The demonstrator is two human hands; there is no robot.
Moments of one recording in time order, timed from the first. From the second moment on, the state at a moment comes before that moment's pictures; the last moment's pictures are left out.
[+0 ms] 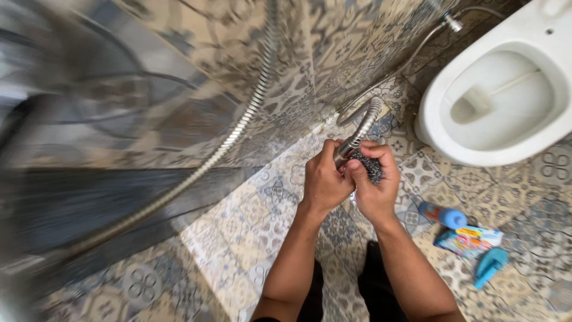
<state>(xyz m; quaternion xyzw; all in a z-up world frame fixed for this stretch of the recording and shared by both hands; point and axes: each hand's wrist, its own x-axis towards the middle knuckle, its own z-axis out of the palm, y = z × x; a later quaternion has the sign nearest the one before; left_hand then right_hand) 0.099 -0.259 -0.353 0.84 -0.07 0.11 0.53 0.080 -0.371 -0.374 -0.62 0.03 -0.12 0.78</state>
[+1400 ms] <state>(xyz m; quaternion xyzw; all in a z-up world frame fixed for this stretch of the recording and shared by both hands) 0.102 -0.266 -0.651 0.82 -0.26 0.15 0.48 0.115 -0.427 -0.676 -0.59 -0.27 -0.04 0.76</state>
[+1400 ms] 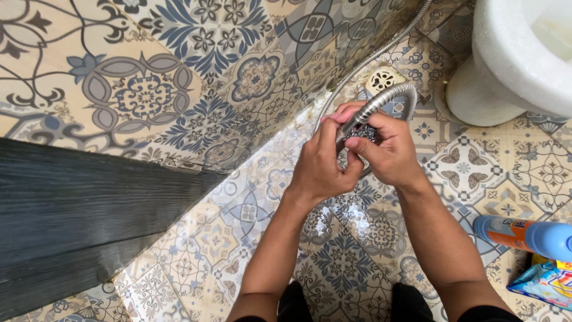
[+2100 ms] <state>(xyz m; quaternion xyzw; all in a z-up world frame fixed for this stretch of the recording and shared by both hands) 0.086 -0.241 -0.684 0.80 -0.24 0.03 0.56 0.102 -0.430 -0.657 -0.59 -0.09 -0.10 0.79</state>
